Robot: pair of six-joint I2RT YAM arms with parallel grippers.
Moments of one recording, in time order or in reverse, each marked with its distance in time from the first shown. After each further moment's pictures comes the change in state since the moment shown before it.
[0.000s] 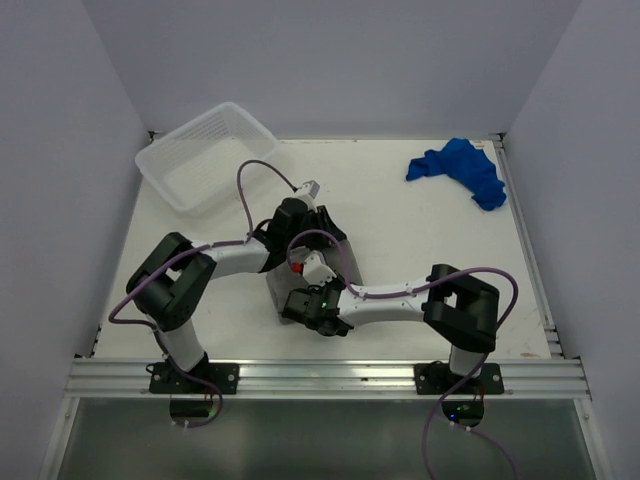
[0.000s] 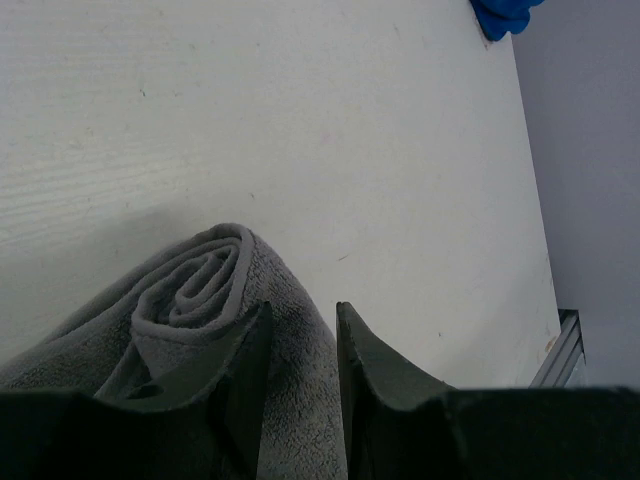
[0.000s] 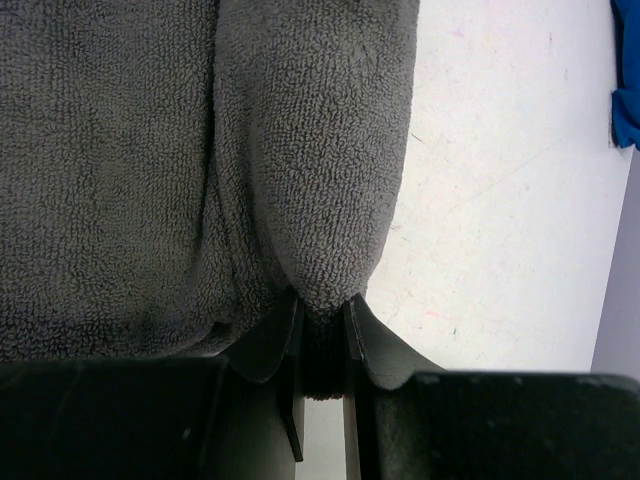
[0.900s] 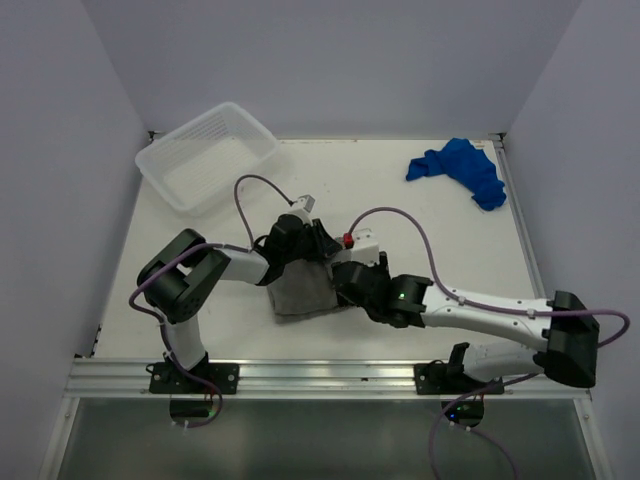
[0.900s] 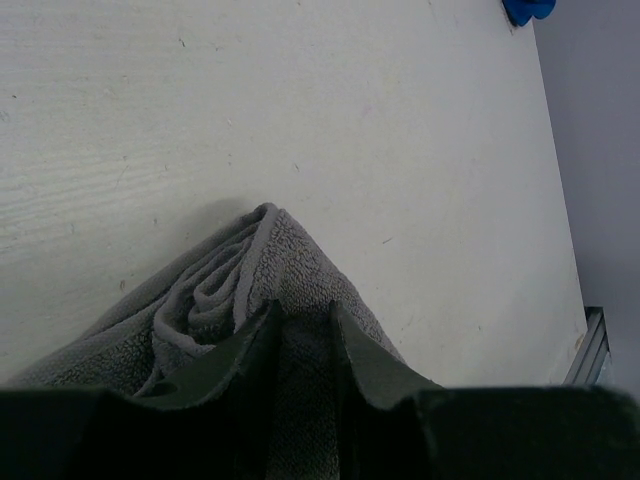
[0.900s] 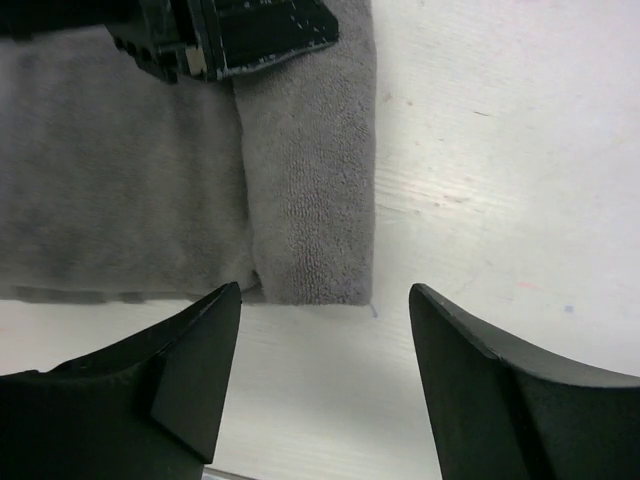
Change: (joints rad) left arm -0.002 0.079 -0.156 0.239 -0.010 0.001; right arm -0.079 -0.498 -0.186 0.119 -0.282 0.098
